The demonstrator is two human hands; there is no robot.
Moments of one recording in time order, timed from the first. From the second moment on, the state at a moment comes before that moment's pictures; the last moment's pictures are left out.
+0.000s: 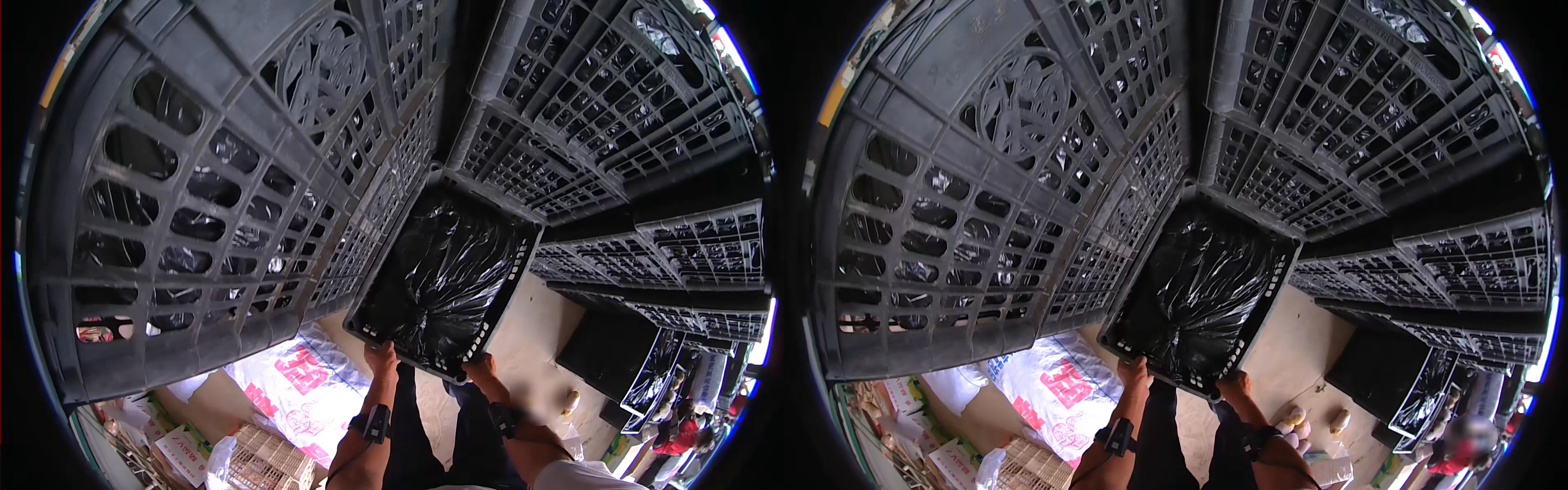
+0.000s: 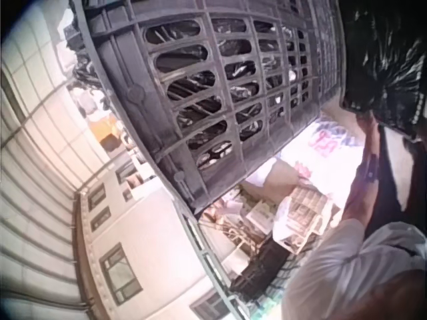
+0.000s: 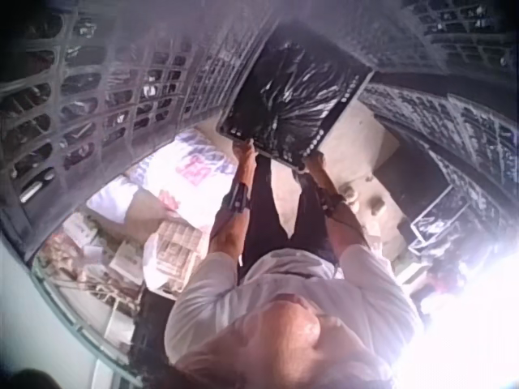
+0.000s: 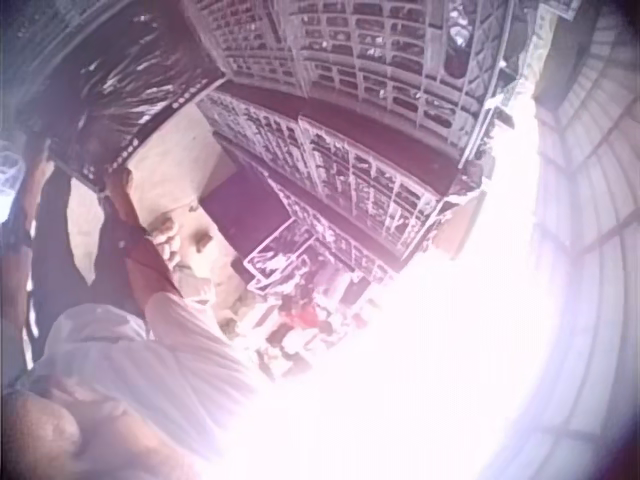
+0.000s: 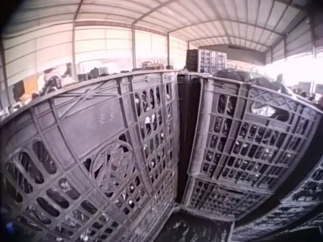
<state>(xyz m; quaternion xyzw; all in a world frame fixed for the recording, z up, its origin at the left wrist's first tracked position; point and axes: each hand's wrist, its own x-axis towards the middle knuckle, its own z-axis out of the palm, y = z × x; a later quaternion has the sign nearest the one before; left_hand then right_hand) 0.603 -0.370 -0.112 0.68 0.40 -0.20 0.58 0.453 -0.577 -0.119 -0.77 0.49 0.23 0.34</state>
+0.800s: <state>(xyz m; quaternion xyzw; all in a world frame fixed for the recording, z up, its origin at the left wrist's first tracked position) 0.513 -0.351 -0.079 0.55 0.52 -0.19 0.63 0.397 -0.562 -0.081 -0.72 0.51 0.32 0.35</state>
